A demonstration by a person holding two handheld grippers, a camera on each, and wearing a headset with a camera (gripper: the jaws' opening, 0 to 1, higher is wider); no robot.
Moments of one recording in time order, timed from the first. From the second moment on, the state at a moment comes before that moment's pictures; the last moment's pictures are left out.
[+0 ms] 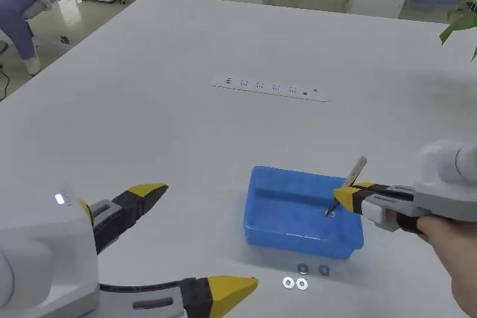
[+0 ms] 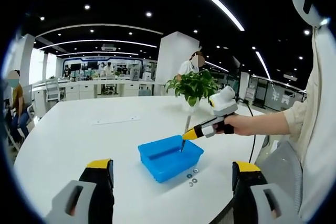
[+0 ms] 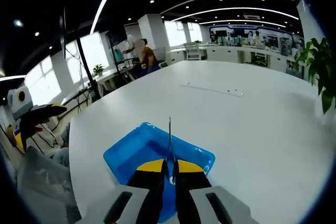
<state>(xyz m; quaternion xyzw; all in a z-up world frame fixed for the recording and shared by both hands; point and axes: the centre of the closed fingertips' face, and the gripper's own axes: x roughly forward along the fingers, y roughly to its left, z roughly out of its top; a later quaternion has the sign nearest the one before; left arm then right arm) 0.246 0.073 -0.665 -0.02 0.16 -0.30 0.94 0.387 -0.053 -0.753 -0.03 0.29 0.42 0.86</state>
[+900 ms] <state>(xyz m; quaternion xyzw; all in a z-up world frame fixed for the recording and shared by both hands) 0.247 0.076 -0.666 -0.01 0.16 -0.29 0.94 0.382 -0.061 -0.766 -0.06 0.28 0.42 0.86</state>
